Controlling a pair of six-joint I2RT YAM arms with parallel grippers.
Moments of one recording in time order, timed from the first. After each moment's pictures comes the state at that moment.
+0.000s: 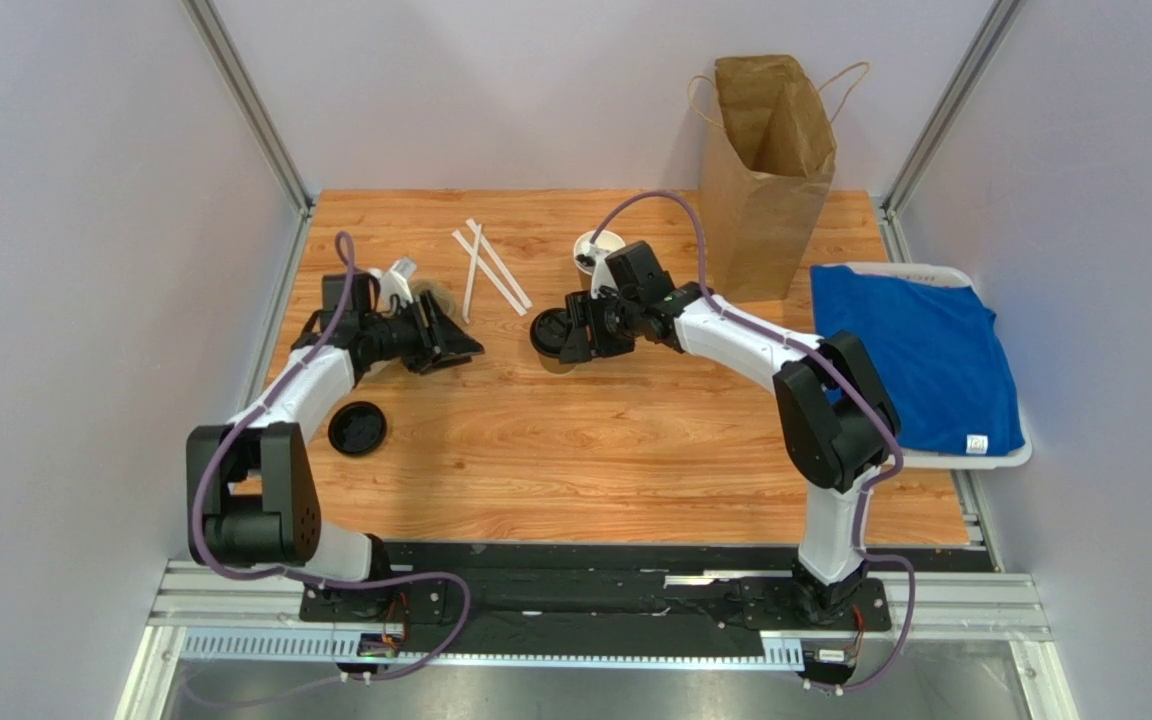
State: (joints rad) left arm 0.02 1.47 0.86 -0.22 0.80 -0.49; right arm 0.60 1.90 1.39 -0.31 -0.36 0.33
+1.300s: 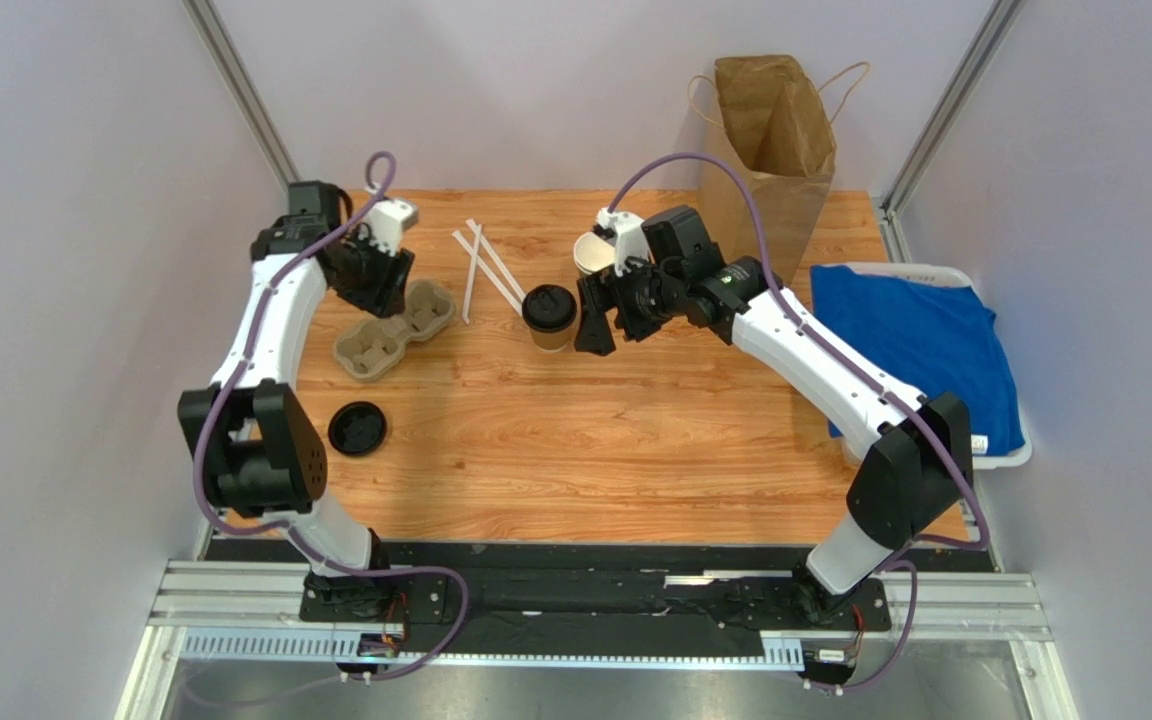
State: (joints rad) left arm 0.10 1.62 1.50 -0.85 0.36 0.53; right arm 0.60 1.62 1.50 -0.60 -0.36 0.14
